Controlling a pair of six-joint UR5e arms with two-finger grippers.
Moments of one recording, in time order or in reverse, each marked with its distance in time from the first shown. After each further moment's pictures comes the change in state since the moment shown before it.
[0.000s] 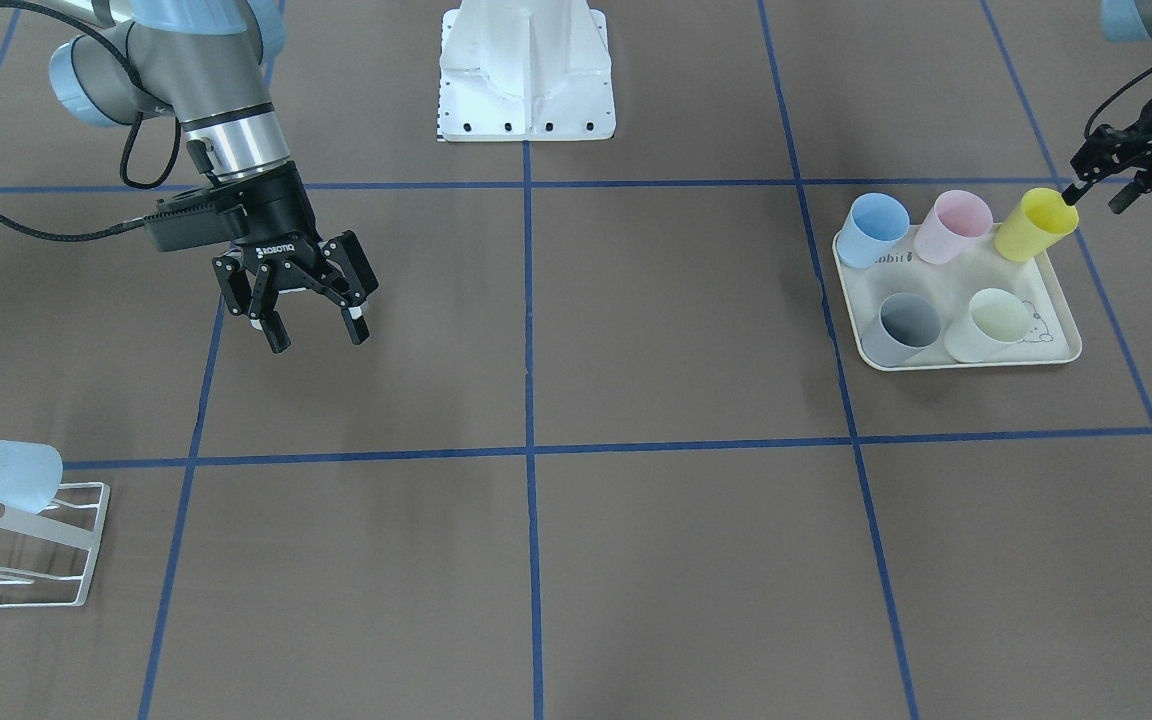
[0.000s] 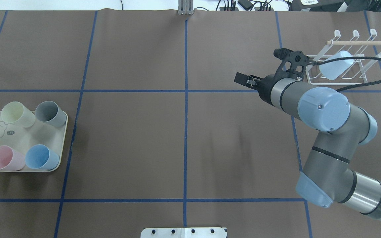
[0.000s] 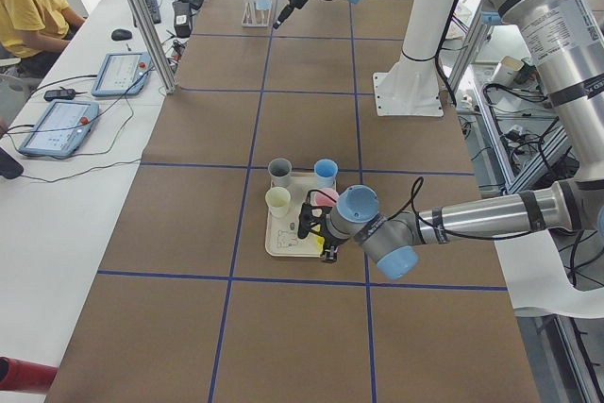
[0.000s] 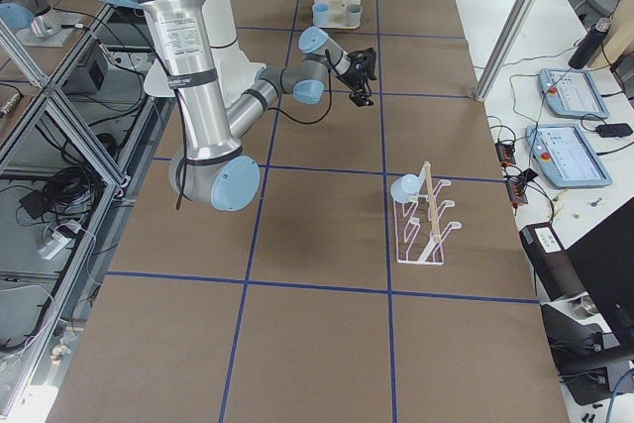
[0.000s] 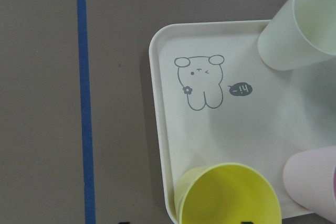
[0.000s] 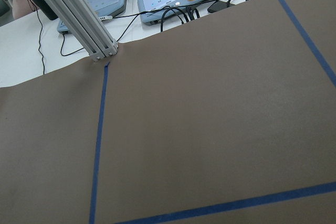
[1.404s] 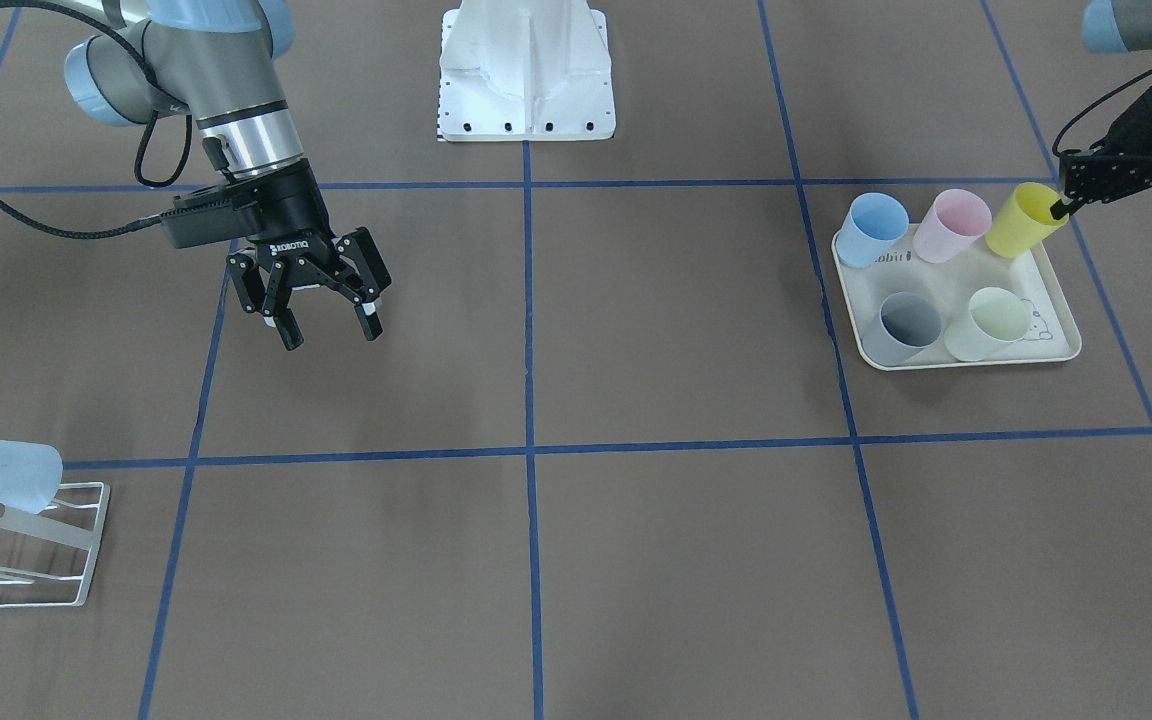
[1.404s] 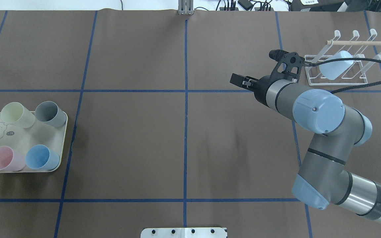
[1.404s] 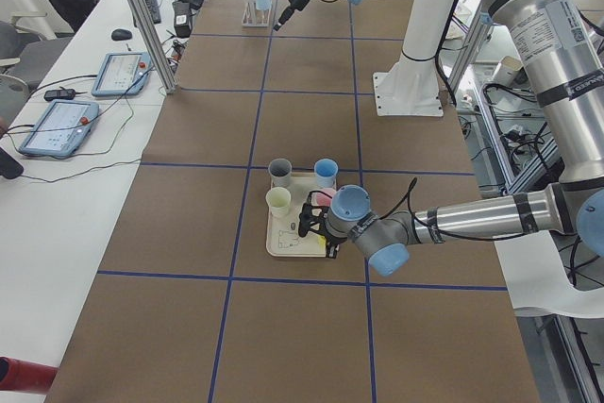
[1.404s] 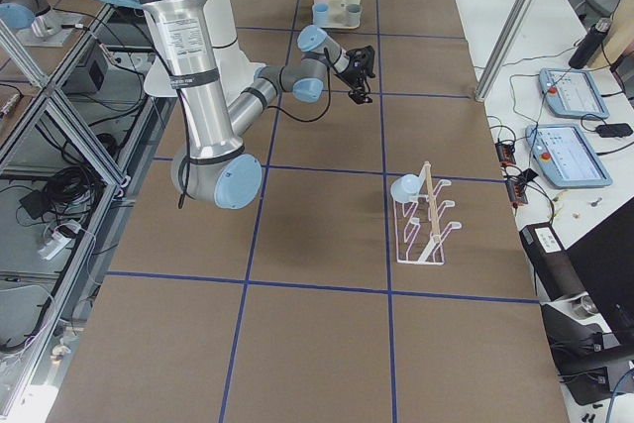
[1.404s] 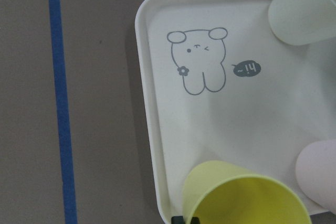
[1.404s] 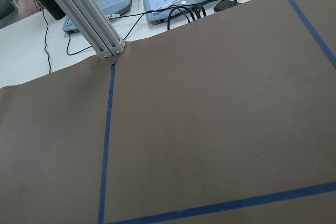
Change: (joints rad) left arm 0.070 -0.003 -0.008 0.012 -0.006 0.012; right arm -0.013 0.022 -0.006 -0.001 -0.016 0.001
